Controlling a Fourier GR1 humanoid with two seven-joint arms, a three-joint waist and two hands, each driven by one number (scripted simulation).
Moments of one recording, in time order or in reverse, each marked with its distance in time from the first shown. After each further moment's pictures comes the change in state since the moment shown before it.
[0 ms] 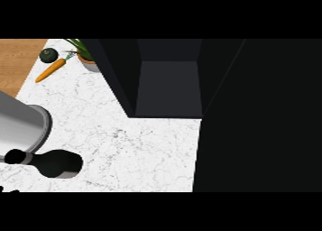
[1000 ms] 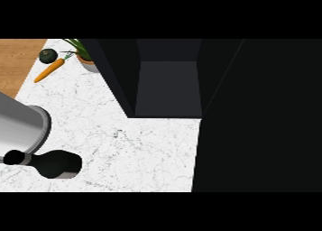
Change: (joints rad) left arm 0.172 0.007 0.095 -0.012 0.081 -0.011 -0.022; right arm -0.099 0.001 0.003 -0.031 0.017 -0.049 0.142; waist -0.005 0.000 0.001
